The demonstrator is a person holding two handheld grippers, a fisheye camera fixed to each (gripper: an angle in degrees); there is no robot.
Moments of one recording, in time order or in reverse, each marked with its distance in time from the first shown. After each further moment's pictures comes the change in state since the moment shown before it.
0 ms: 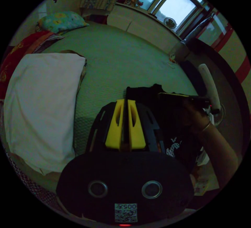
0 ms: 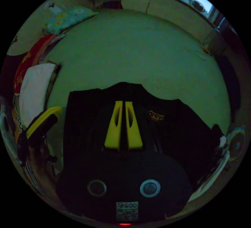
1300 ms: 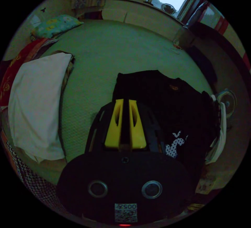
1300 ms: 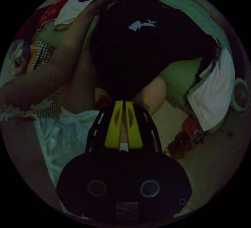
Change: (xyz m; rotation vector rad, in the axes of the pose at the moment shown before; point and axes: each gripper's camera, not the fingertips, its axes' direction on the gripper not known) left arm 0.097 0.013 0.074 -0.092 -0.120 0.061; right arm -0.029 0.428 -0.159 -0.526 -0.080 -0.173
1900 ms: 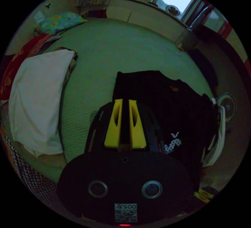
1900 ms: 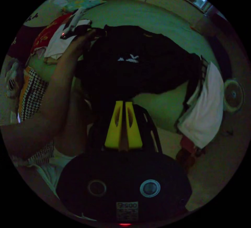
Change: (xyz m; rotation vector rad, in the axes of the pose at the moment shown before) left arm 0.037 0.015 -0.001 -0.009 -0.047 -0.011; right arm 0.036 0.072 0.031 0.257 0.098 0.182
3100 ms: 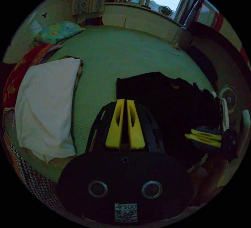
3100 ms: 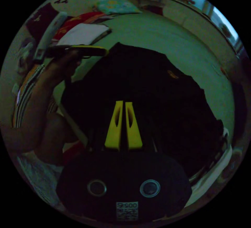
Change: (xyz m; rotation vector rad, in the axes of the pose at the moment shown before) left arm 0.003 0.007 -0.029 0.045 0.005 0.044; right arm 0.149 -0.075 0.061 0.186 -0.170 -0.453
